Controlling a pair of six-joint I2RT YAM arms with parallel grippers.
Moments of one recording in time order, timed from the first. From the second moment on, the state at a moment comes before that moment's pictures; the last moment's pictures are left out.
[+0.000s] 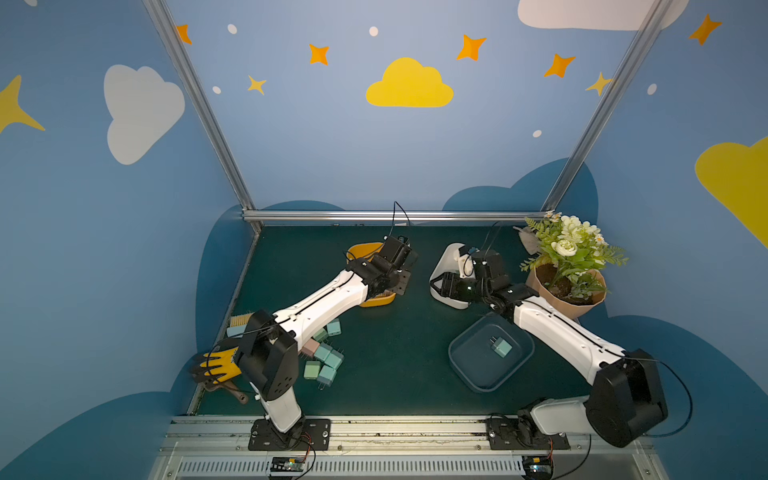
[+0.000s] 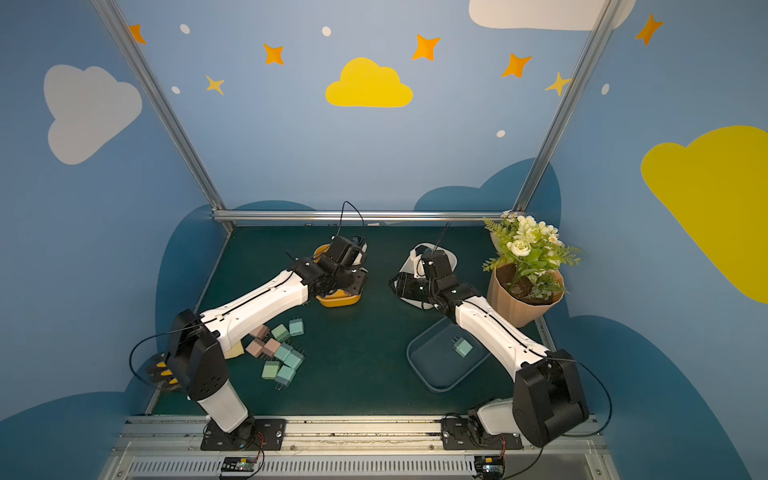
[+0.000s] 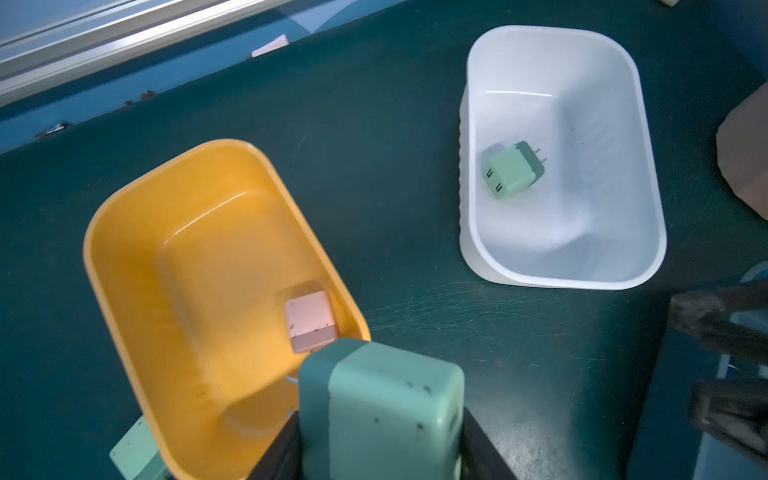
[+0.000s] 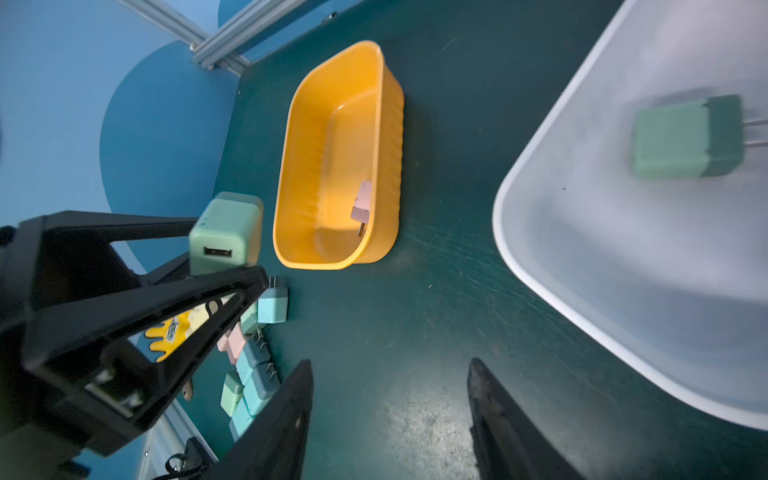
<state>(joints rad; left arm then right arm) -0.70 1.76 1.52 -0.63 -0.16 -0.20 0.46 1.36 0.98 -0.29 -0.31 0.57</state>
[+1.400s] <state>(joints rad) -0.80 2.50 2.44 -0.90 0.01 -0.17 0.27 1.16 0.76 -0.17 -0.25 0.72</state>
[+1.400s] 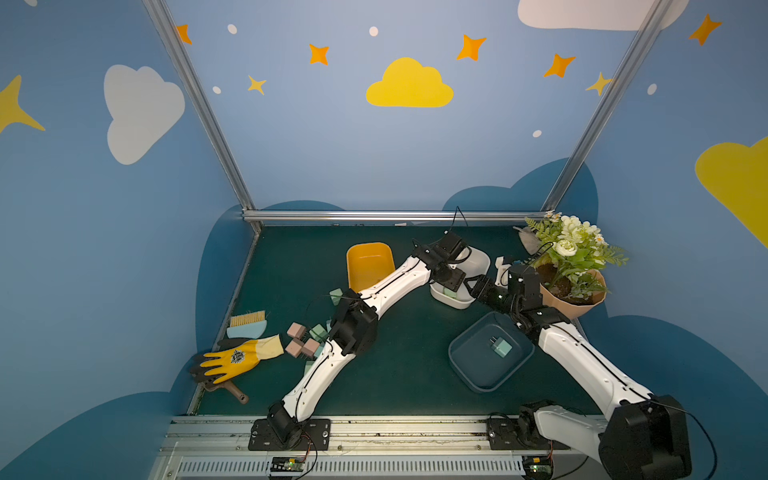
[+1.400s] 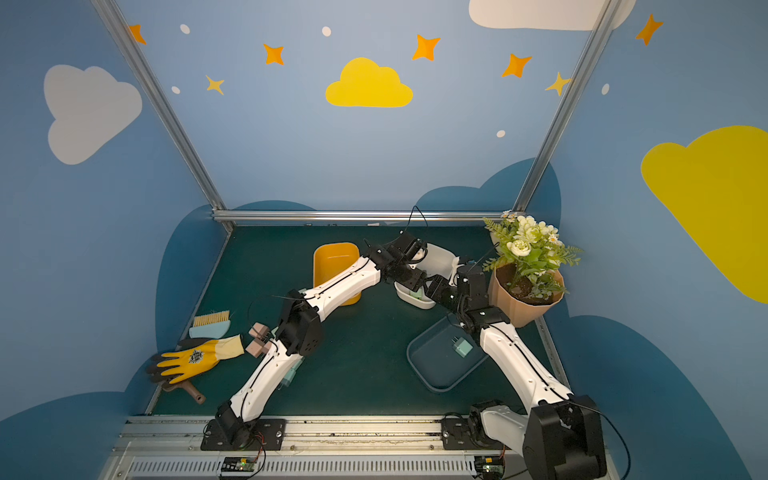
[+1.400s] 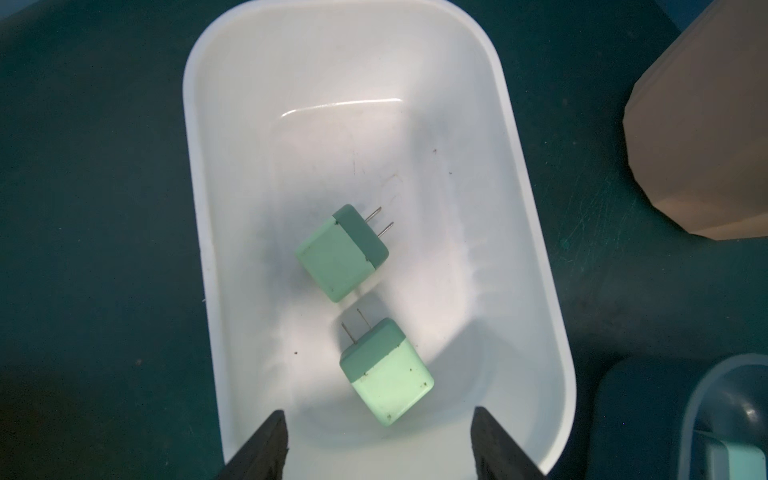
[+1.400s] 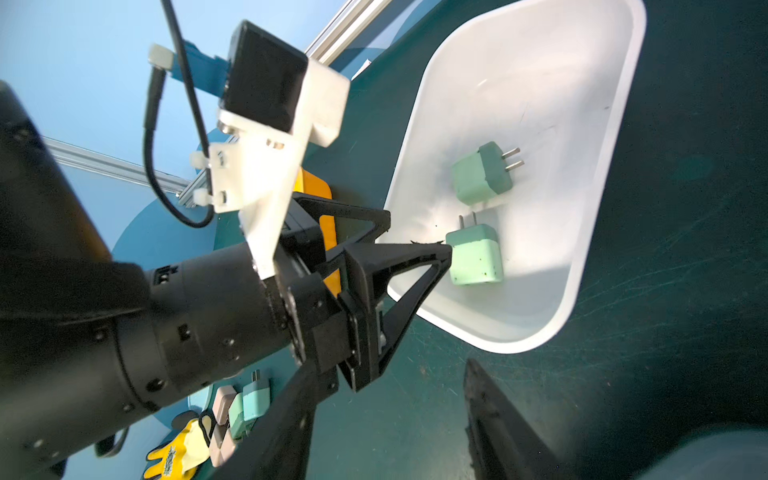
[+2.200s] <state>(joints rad) -0.79 1.86 1.66 -0.88 -0.25 -0.18 0.50 1.23 0.95 -0.33 -0.27 0.61</state>
